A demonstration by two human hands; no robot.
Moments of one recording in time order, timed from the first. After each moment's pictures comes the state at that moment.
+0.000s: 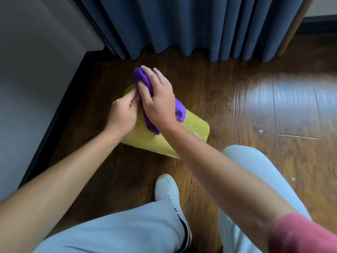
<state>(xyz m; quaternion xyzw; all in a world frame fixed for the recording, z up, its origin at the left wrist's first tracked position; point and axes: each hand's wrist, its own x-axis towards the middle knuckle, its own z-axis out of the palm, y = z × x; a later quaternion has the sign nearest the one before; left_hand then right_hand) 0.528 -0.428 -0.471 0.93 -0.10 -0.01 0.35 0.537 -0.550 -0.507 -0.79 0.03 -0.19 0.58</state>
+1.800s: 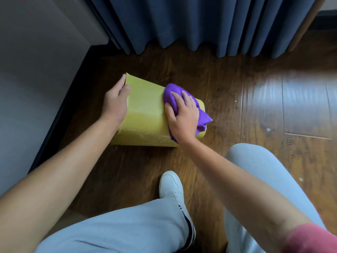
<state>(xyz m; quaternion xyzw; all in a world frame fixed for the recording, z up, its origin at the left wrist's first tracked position) 0.557 -0.399 -0.478 0.86 0.10 -0.04 0.50 0.510 -0.568 -0.597 -0.85 0.14 -0.12 0.49</state>
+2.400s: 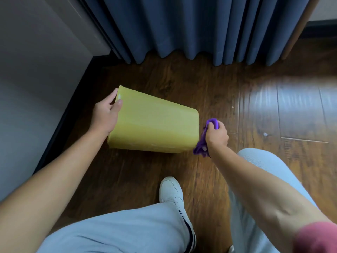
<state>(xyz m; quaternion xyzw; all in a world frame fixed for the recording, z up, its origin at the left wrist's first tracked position) 0.551 -0.360 -0.476 0.91 0.07 -0.03 0.41 0.481 -0.661 -0.643 -0.67 0.46 0.05 0.58</state>
